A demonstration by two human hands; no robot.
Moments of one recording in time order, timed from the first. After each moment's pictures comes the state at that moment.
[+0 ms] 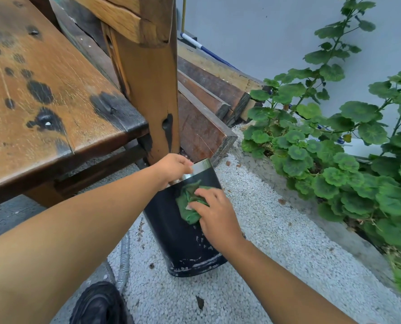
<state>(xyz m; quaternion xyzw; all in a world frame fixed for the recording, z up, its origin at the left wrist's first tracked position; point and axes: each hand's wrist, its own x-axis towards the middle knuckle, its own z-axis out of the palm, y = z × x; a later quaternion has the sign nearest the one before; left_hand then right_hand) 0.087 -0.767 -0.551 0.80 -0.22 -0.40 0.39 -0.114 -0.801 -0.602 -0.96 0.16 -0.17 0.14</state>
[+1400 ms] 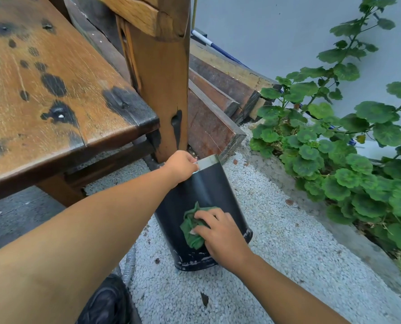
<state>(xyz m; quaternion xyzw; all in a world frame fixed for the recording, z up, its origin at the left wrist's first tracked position) 0.078 -0.762 -0.549 0.84 -0.28 -0.30 0.35 -0.138 -0.783 -0.626 -0.99 0.05 -0.10 0.10</state>
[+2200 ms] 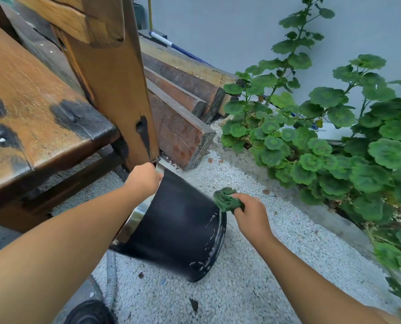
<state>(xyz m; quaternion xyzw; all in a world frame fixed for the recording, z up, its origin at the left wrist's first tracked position) 0.083 -0.767 -0.561 0.91 -0.35 -0.20 0.11 -0.187 -0.879 -0.630 -0.82 0.44 -0.18 0.33</state>
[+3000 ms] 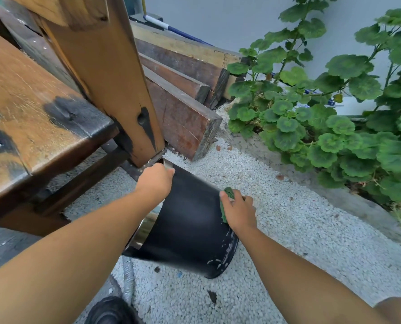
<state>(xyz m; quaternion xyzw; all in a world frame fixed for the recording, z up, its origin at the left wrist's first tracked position) 0.073 -0.771 -0.585 0.92 -0.33 -0.19 0.11 -0.131 -0.867 -0.717 -0.70 0.60 -0.03 0.38</state>
